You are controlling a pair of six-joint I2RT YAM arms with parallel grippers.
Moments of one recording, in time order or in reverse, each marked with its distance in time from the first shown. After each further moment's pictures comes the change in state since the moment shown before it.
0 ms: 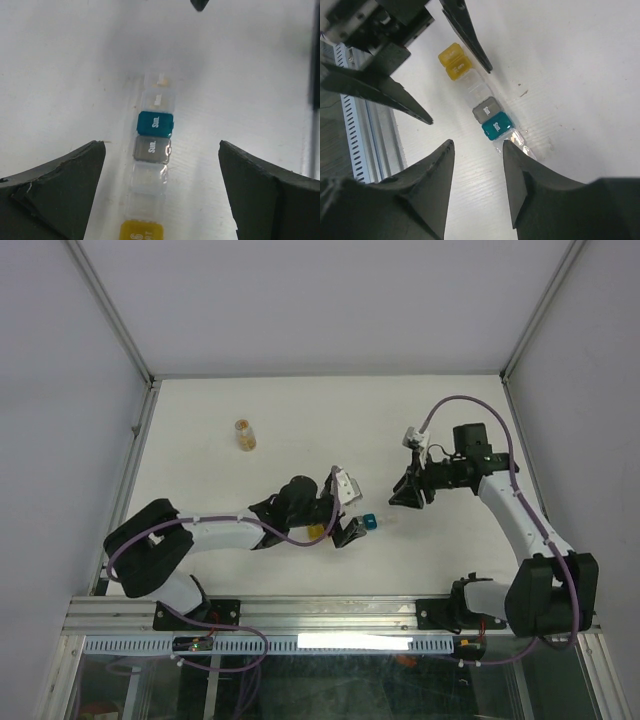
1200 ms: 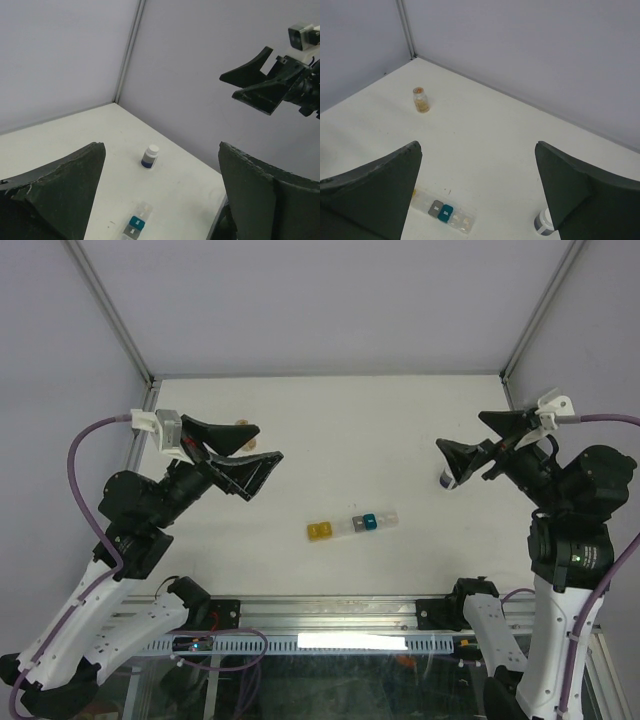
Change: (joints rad) left arm 0.325 -0.924 0.234 -0.396 -0.053 -0.581; right arm -0.230 -0.550 0.360 0.204 0.294 0.627
